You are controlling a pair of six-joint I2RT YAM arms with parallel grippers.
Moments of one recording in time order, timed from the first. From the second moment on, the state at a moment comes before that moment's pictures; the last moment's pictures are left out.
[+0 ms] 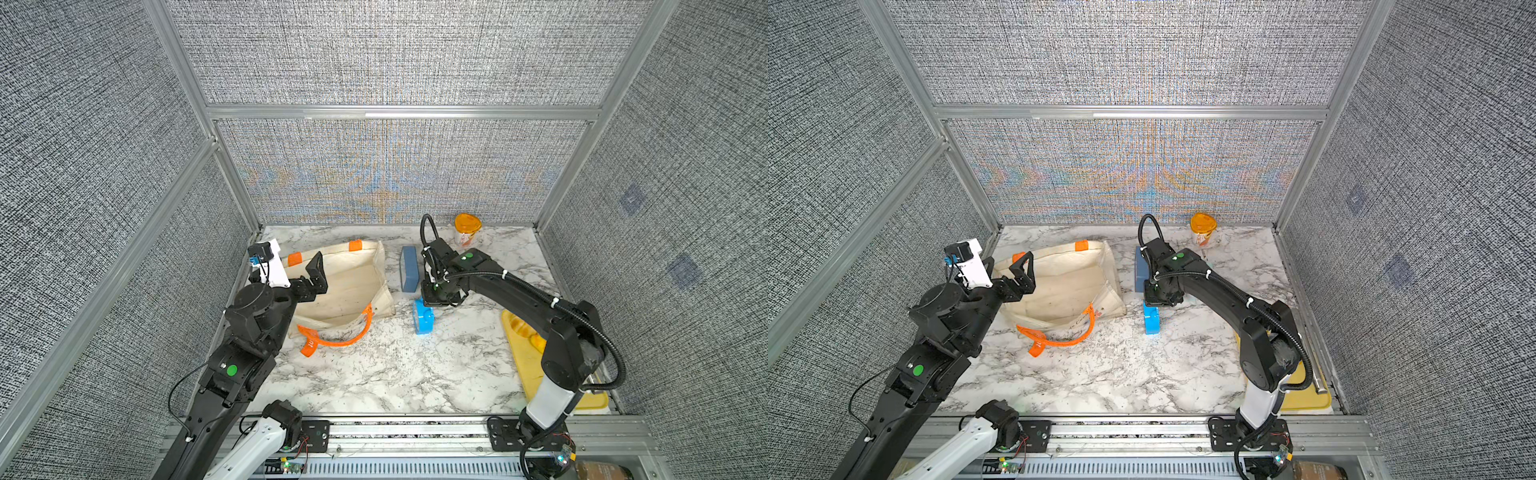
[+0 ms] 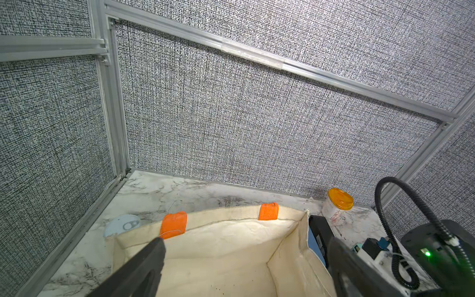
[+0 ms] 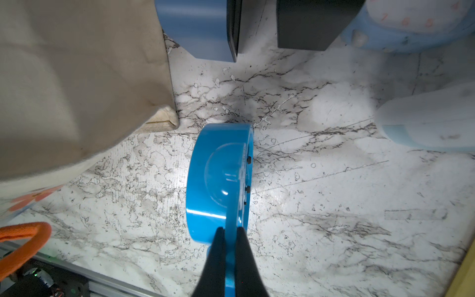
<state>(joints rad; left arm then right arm) -0.48 0.70 0.98 -0.36 -0.32 -0.29 0.62 1.77 1.52 -1.02 -0.03 0.52</state>
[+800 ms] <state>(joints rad) -0.48 0.91 1.19 -0.62 -0.17 -0.29 0.64 1.65 1.76 -1.11 0.06 0.49</state>
